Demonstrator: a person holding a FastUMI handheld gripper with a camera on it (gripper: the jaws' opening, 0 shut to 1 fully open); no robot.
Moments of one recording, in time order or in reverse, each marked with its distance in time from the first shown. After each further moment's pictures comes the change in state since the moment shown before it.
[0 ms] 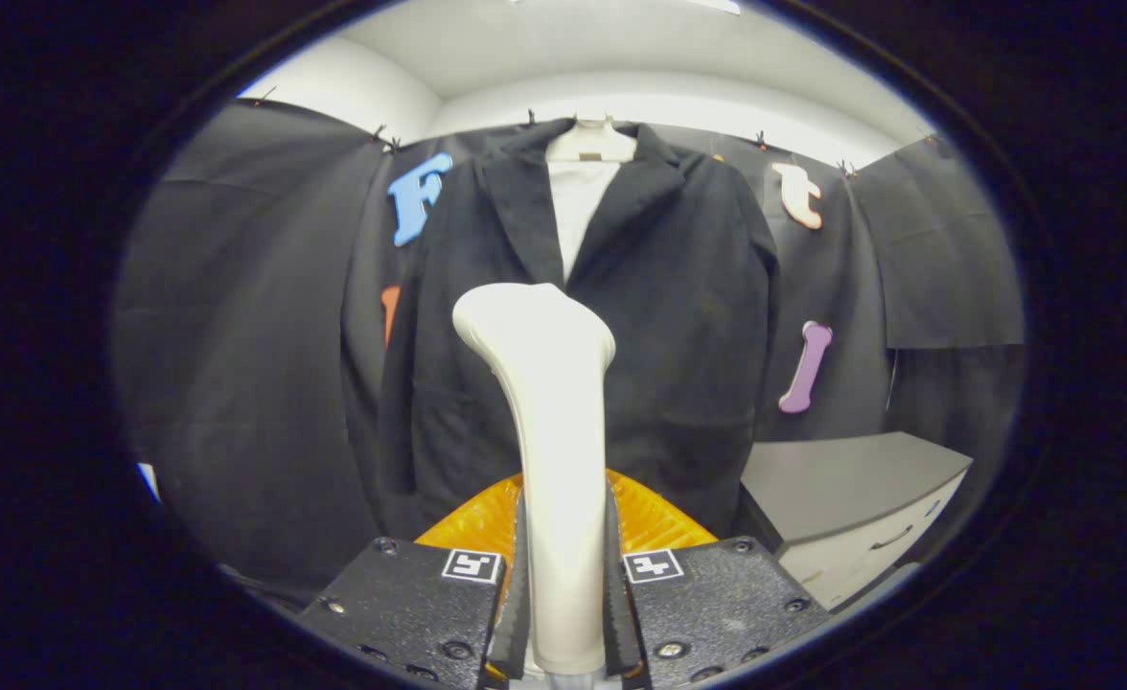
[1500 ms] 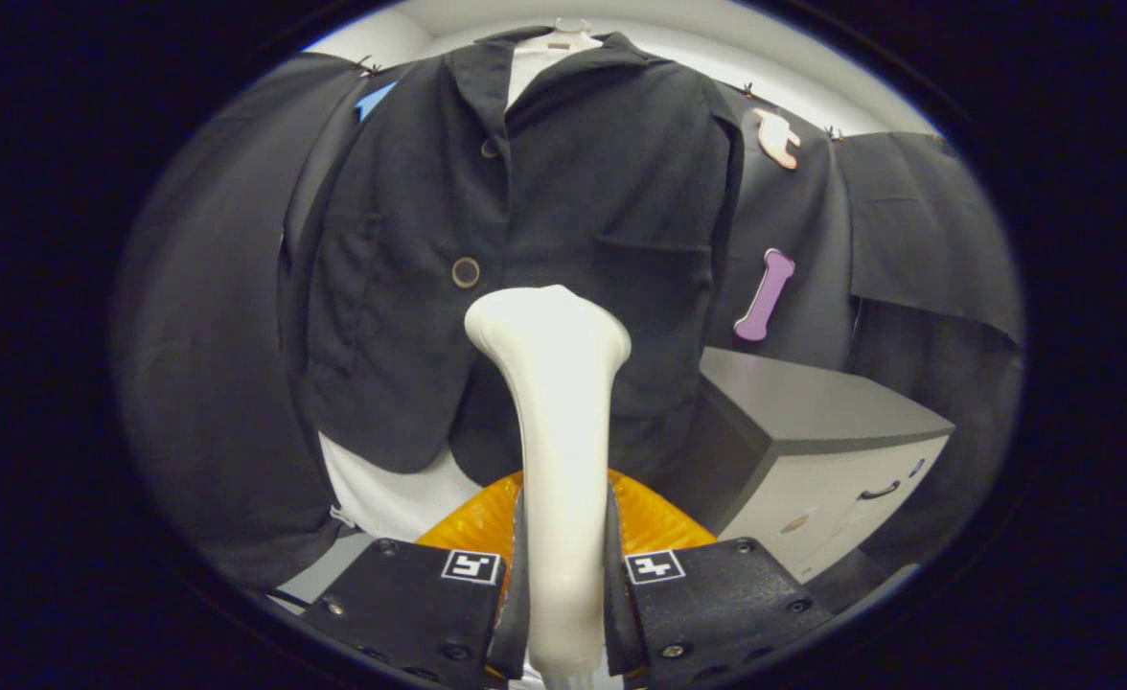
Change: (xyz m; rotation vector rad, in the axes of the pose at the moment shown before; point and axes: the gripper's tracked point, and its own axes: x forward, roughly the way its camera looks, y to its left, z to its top) arm 0.008 -0.086 -0.177 -0.075 0.326 -0.184
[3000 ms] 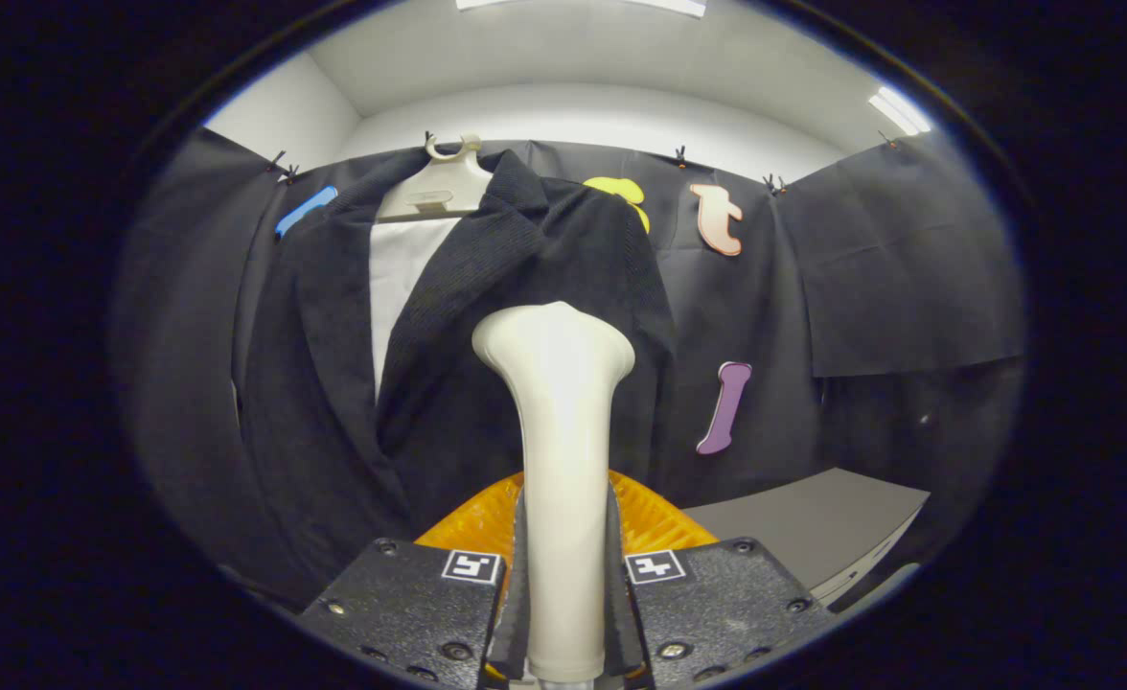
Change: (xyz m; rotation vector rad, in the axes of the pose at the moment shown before) arm -0.022 -0.066 0.262 0.174 -0.315 -0.078
